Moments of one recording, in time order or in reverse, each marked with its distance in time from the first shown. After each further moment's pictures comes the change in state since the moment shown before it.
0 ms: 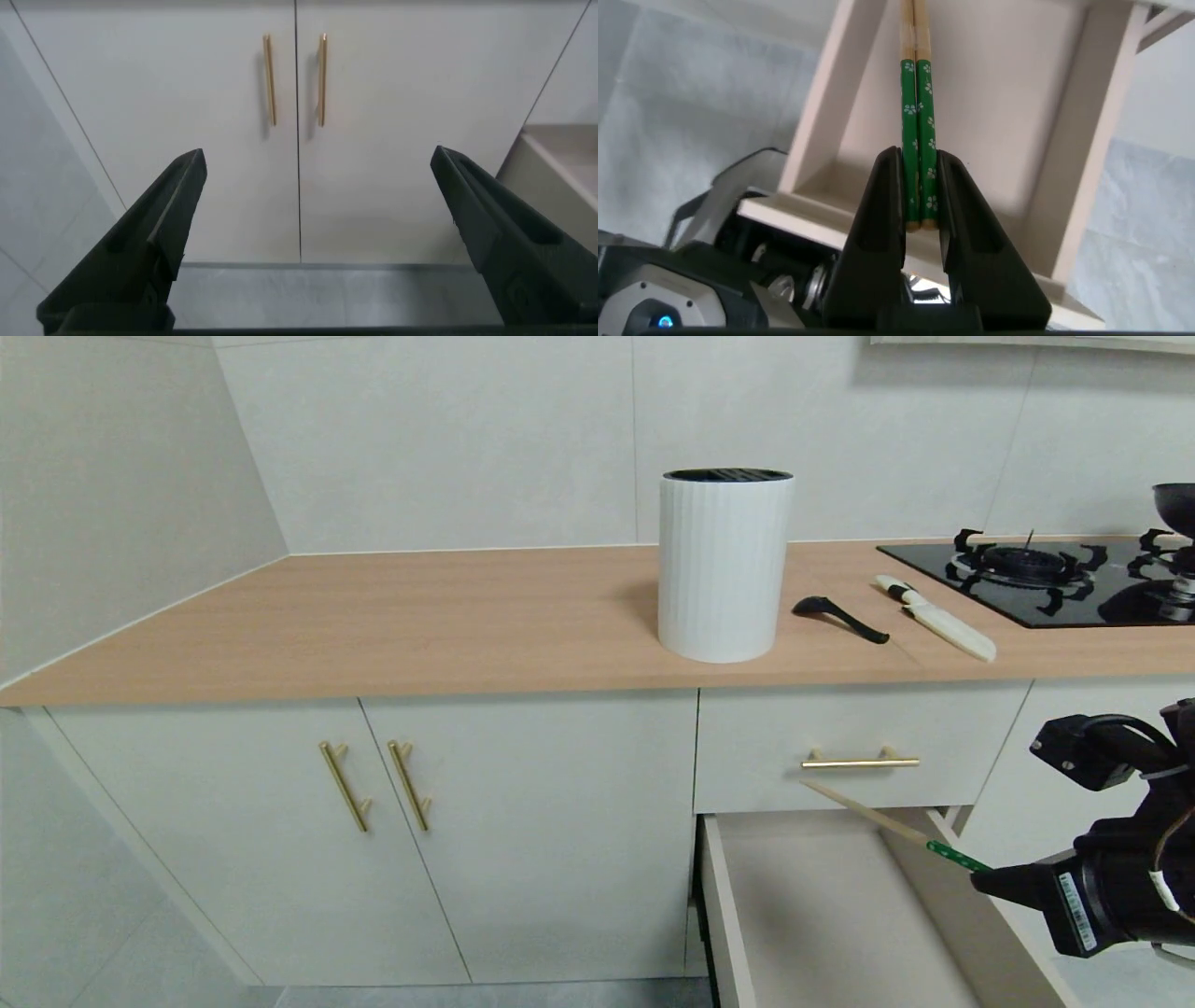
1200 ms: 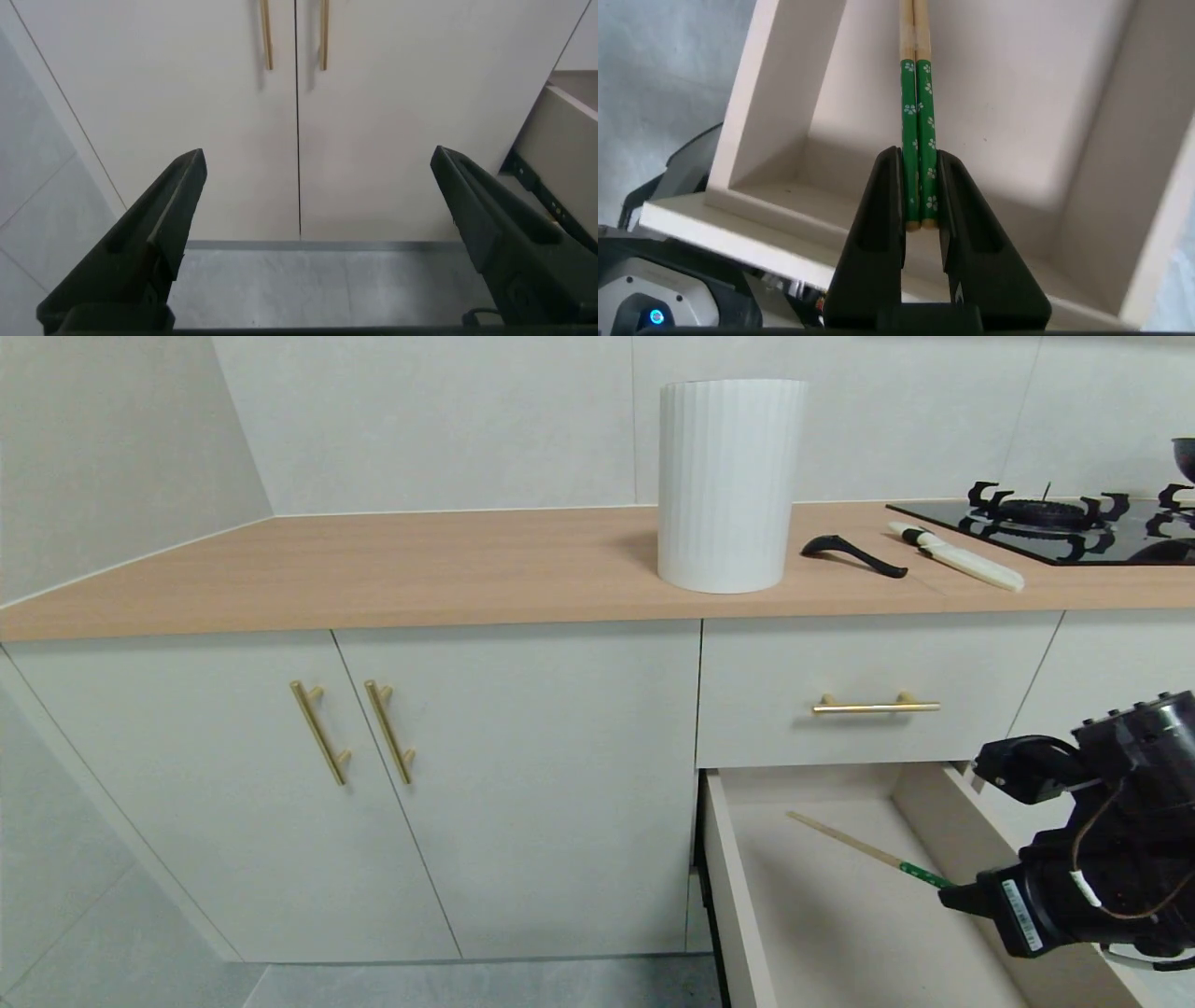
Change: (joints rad) left arm 0.000 0.000 0.000 0.000 0.000 0.000; right arm -0.003 0.153 0.006 -0.054 0.026 0.004
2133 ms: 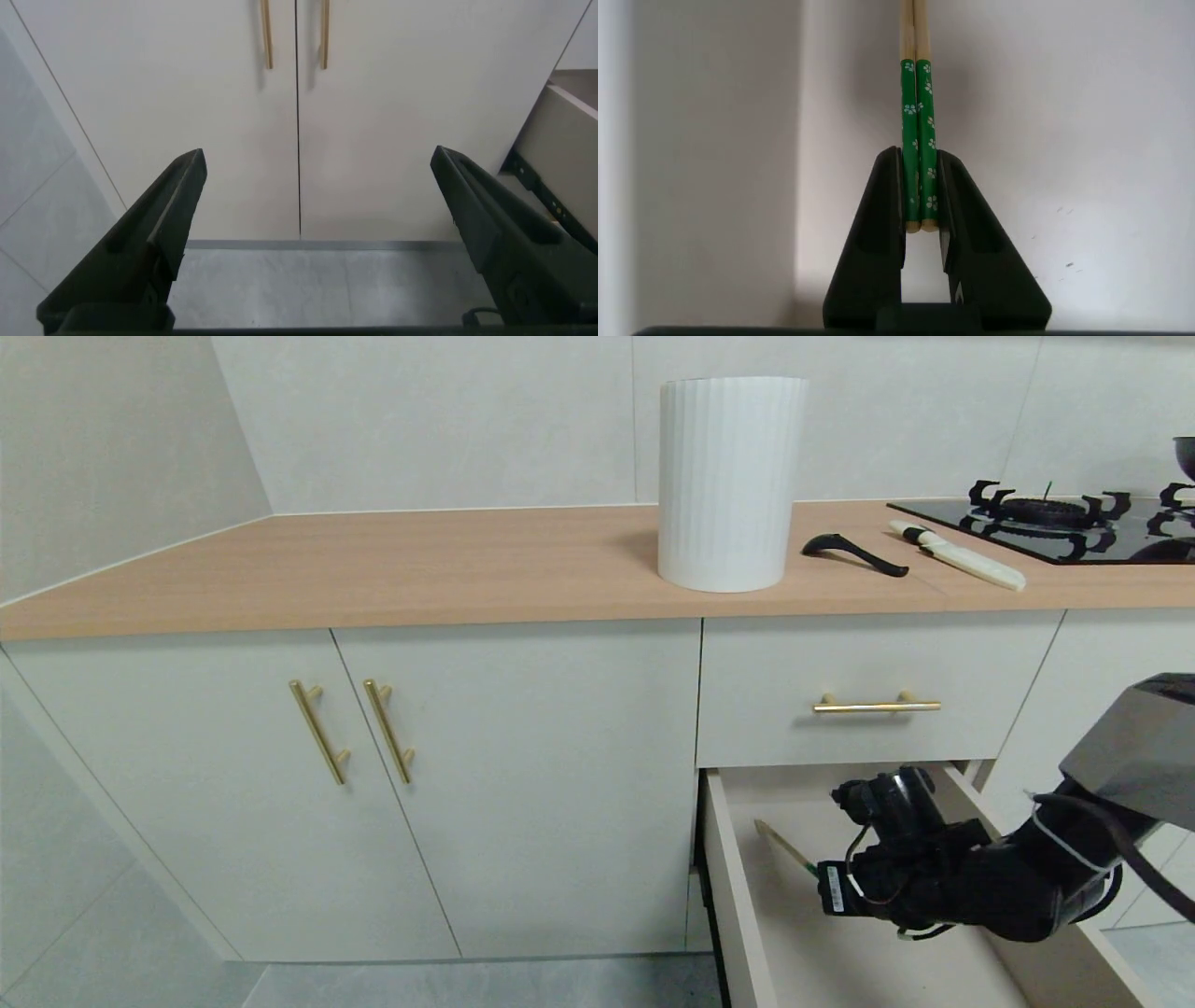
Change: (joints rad) left arm 0.000 0.000 0.000 0.000 0.000 0.000; right arm 0.030 0.667 -0.038 -0.597 -0.094 0.258
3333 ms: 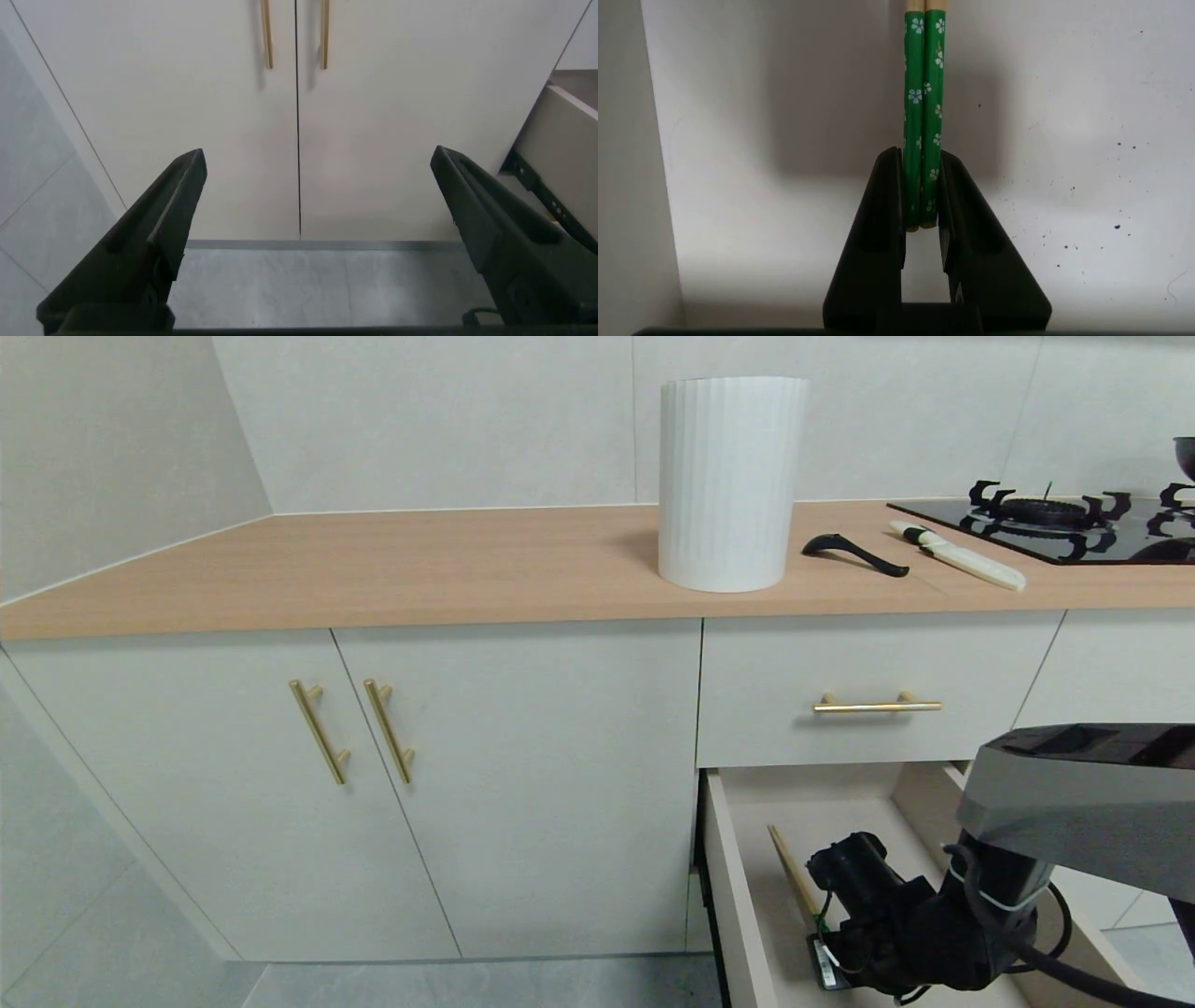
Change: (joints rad) left arm 0.000 0.000 0.000 0.000 0.000 0.000; right arm 0.069 0.195 0.021 -0.008 -0.119 -0.009
